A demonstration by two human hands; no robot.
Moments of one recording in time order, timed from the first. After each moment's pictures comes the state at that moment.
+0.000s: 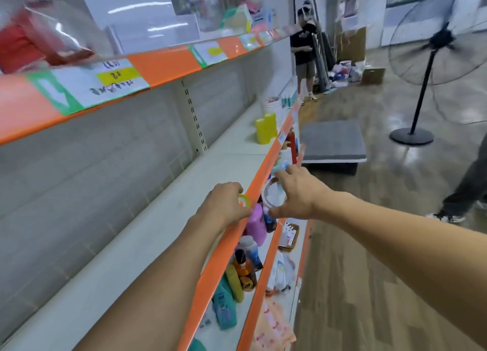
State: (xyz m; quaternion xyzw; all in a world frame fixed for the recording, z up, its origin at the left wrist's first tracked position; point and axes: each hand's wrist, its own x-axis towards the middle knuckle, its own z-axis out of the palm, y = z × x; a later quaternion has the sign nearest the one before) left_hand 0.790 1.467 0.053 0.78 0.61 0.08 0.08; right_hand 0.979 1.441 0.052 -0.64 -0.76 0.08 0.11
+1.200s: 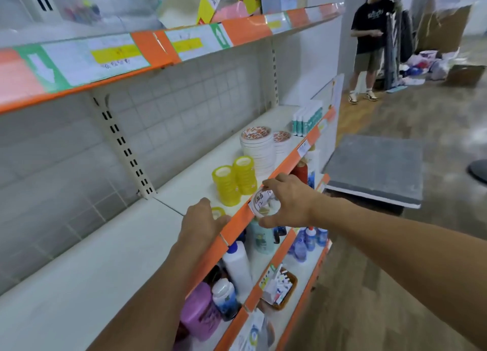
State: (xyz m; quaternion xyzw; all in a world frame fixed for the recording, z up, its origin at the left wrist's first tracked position) left_hand 0.952 1.794 -0.005 0.57 0.79 0.18 0.10; right_hand 1.171 1.833 0.037 -0.49 -0.86 0.13 0.06
